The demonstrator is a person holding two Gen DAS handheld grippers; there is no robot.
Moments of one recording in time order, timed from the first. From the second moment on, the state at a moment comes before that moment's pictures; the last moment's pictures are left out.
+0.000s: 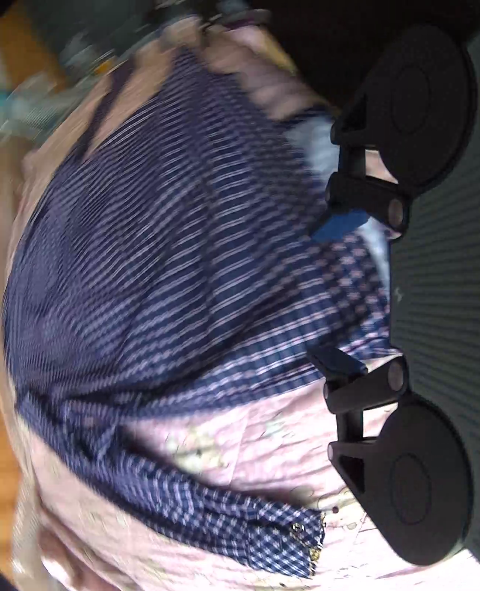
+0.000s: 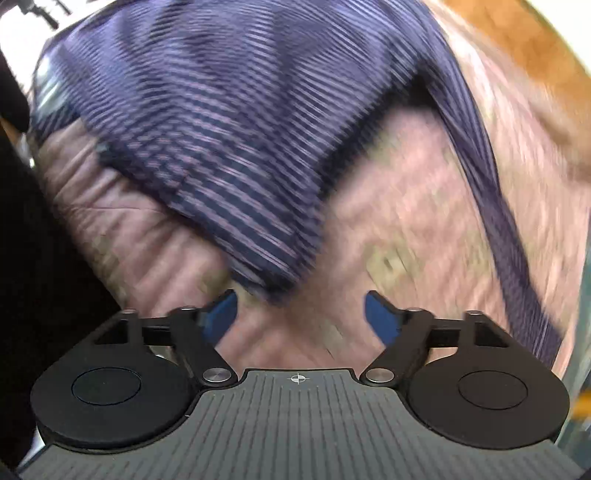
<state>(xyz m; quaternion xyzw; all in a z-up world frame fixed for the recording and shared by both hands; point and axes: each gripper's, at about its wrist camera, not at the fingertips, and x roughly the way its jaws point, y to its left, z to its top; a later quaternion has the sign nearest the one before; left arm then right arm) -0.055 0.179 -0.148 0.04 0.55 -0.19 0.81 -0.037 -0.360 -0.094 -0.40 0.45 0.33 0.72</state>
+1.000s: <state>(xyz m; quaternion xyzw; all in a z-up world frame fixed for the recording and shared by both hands) -0.079 -0.115 -0.178 0.27 0.37 -0.23 0.86 0.007 -0.405 -0.039 0.28 0.52 0.27 0.76</state>
